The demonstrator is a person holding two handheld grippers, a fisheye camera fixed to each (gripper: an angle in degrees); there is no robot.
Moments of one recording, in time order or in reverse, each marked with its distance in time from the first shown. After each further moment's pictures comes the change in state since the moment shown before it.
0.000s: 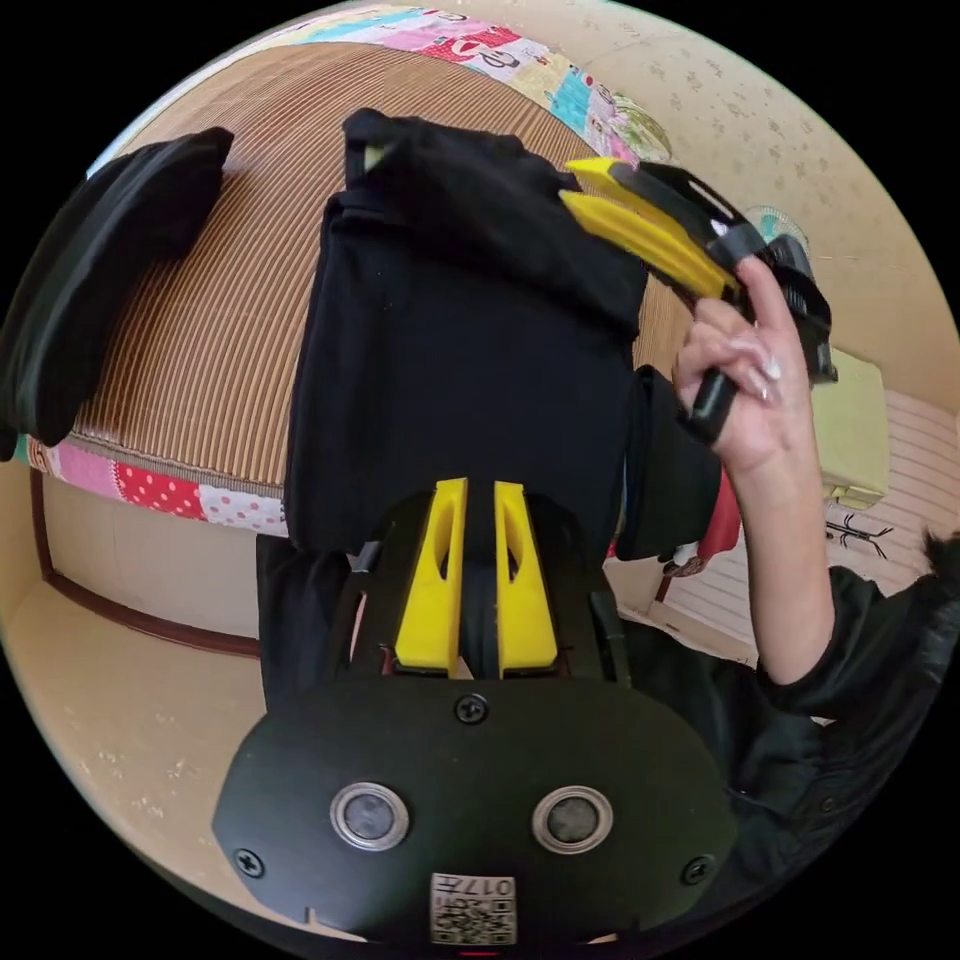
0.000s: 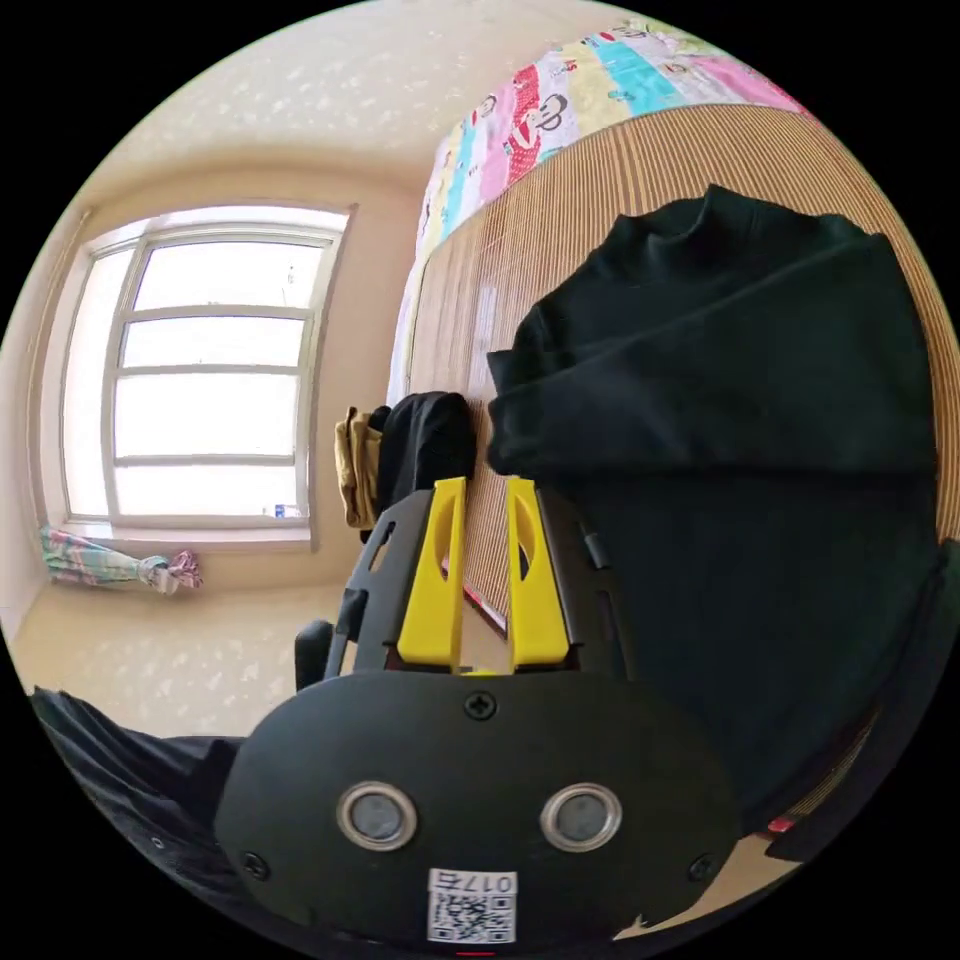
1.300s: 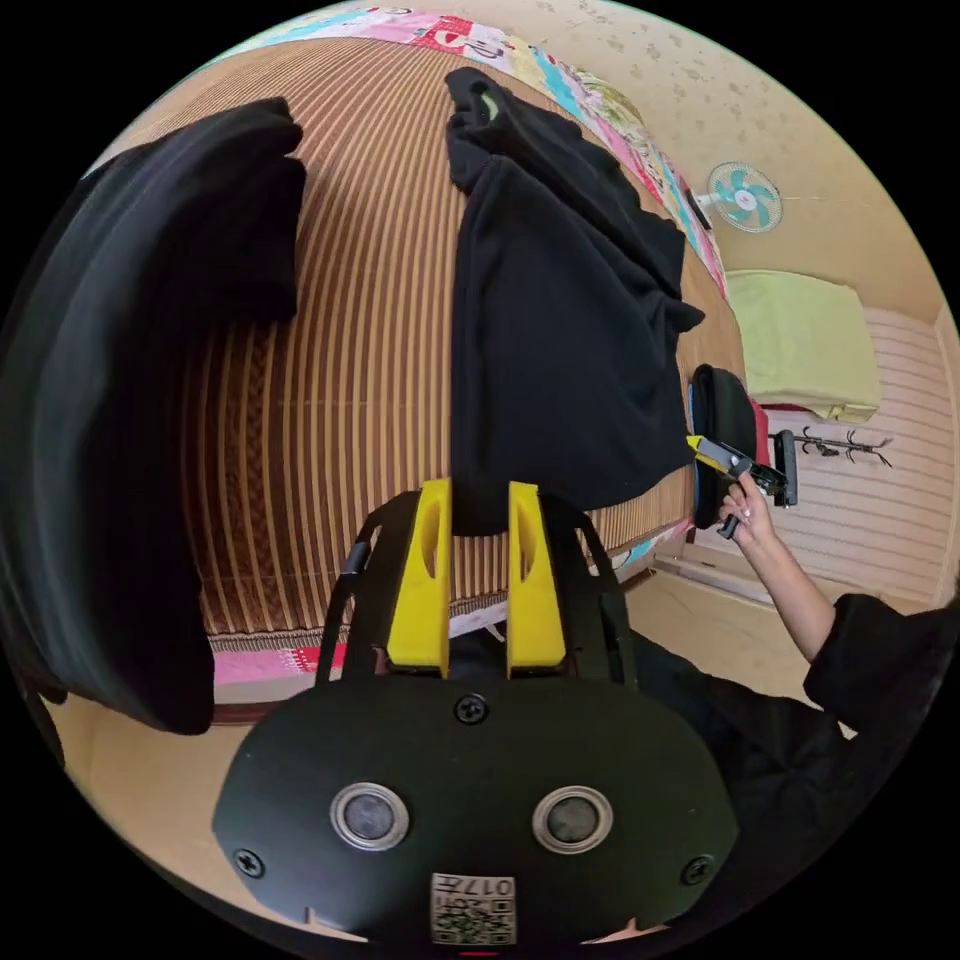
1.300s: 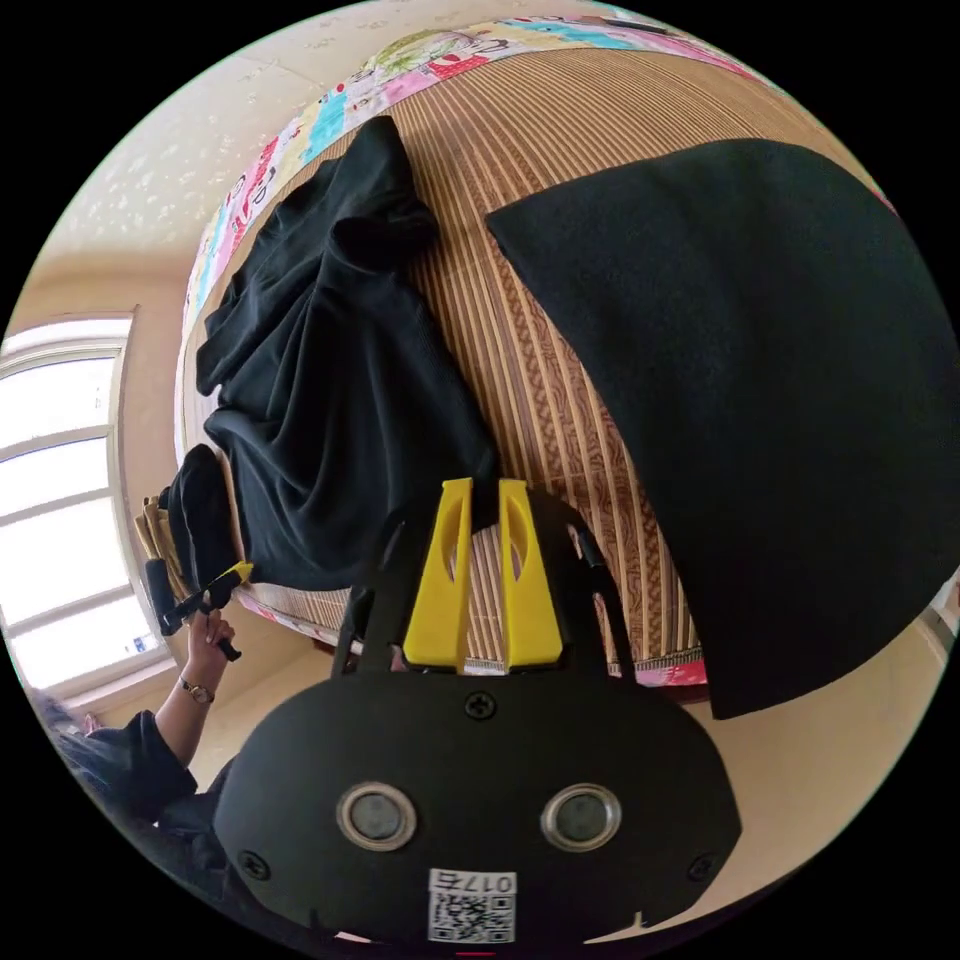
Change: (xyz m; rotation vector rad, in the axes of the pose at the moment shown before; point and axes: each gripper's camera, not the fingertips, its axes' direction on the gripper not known) left arm -0.189 -0.150 -0.104 -0.096 -0.020 0.184; right arm 0.195 0.131 -0.069 0.137 0.432 0.468
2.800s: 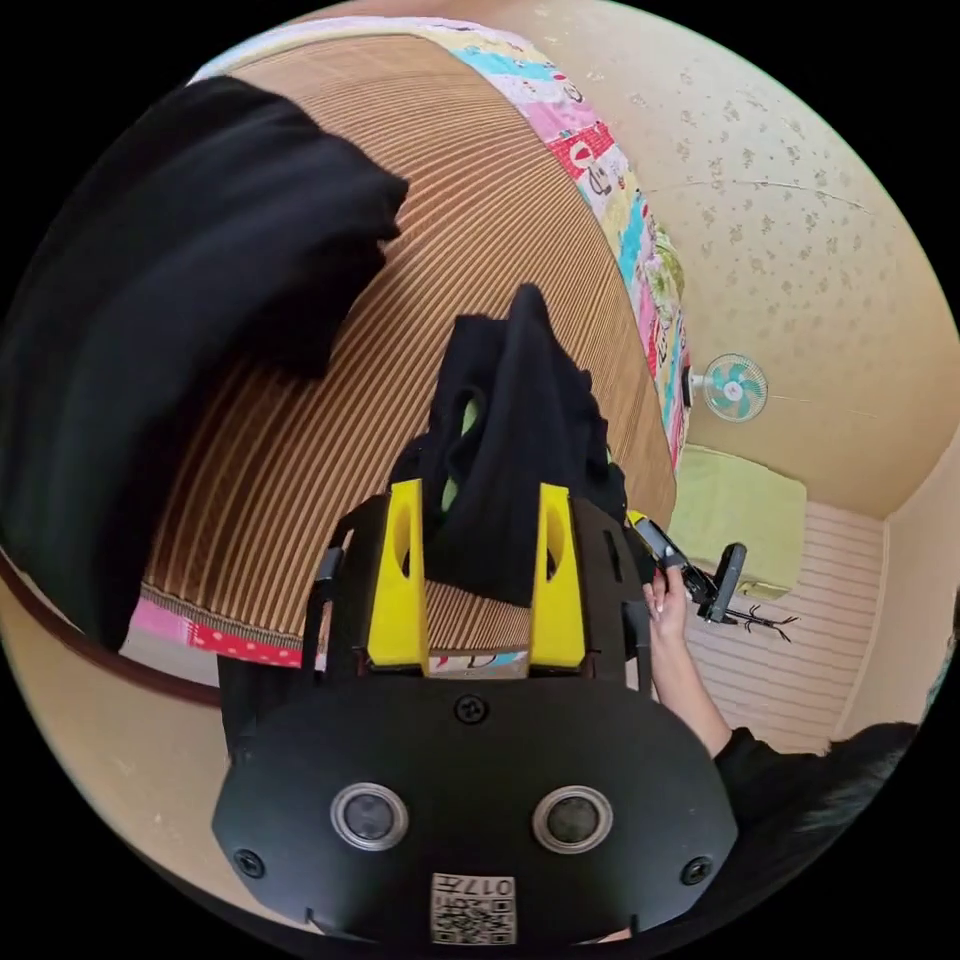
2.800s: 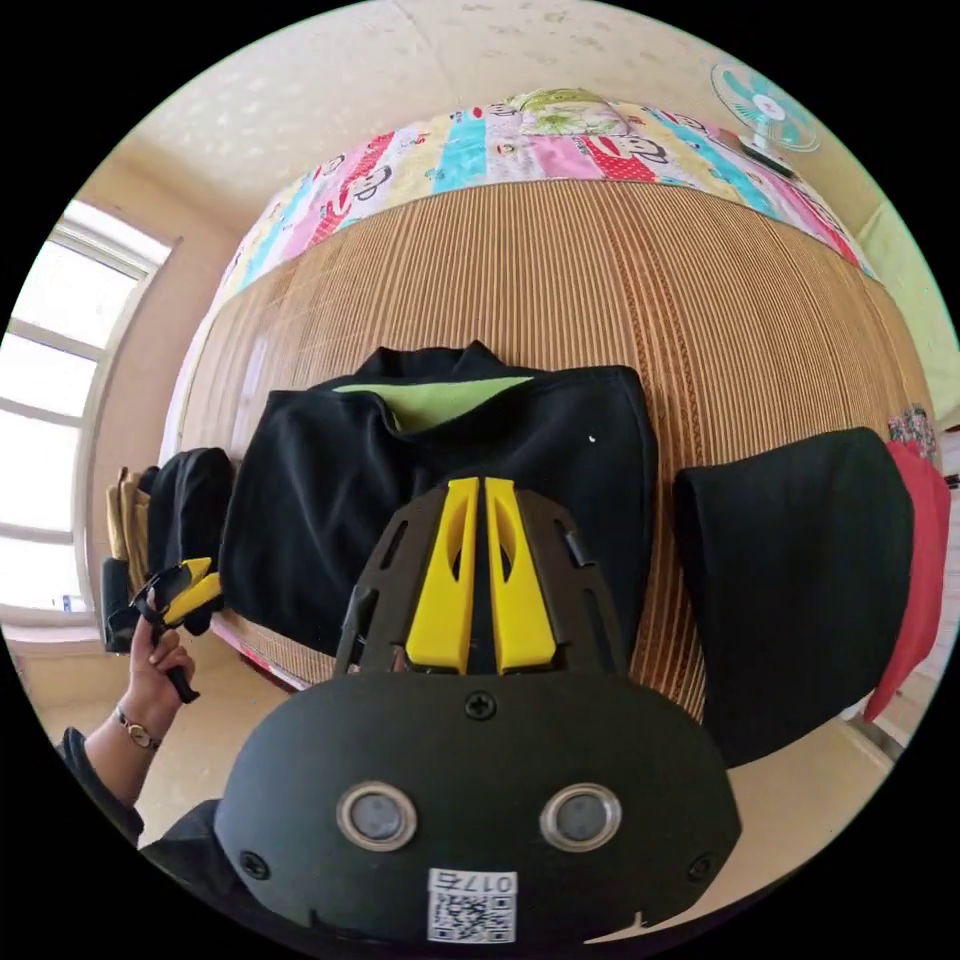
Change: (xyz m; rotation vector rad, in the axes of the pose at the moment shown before) left arm -0.018 -0.014 -0.060 0.205 0.288 -0.352; right arm -0.194 -0.156 -0.043 0.175 0.293 -0.255
